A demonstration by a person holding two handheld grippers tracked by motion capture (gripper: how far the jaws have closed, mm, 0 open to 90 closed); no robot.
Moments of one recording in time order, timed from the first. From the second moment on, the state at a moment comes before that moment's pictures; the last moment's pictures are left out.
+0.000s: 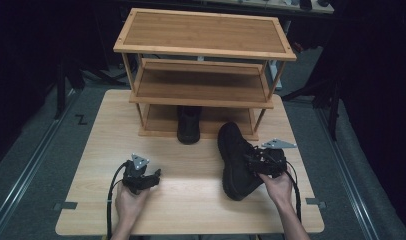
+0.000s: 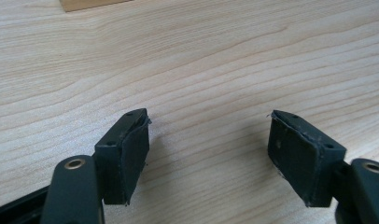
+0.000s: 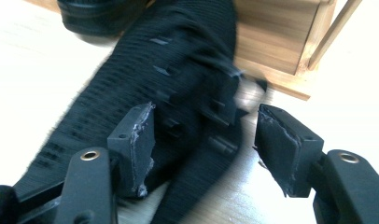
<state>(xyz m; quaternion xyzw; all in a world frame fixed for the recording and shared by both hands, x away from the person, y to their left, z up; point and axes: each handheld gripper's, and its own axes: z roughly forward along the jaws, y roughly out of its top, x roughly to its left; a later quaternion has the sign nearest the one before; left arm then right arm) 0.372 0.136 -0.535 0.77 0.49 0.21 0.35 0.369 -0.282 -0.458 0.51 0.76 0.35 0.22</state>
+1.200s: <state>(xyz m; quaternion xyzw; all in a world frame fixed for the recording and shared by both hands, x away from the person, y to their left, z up) 0.372 0.135 -0.535 0.77 0.50 0.22 0.35 0.370 -0.234 -0.480 0.48 0.80 0.30 0.20</state>
